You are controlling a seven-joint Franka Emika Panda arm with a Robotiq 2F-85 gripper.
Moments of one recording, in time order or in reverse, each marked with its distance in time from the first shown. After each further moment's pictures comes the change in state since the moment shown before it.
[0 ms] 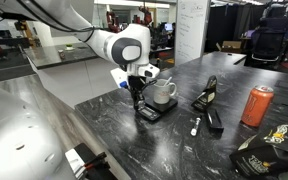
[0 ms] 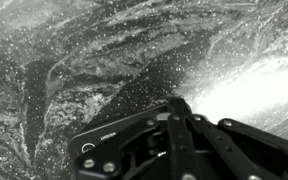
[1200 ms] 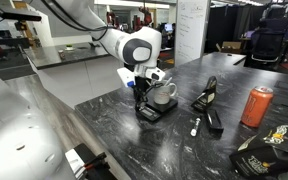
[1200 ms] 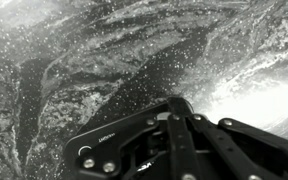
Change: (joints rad) arm 0.000 0.109 -0.046 0.097 0.051 -0.096 -0.056
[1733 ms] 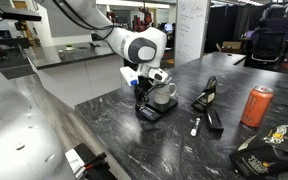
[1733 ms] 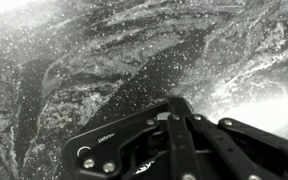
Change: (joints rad) arm 0.000 0.053 -0.017 0.056 0.016 -0.067 -0.022
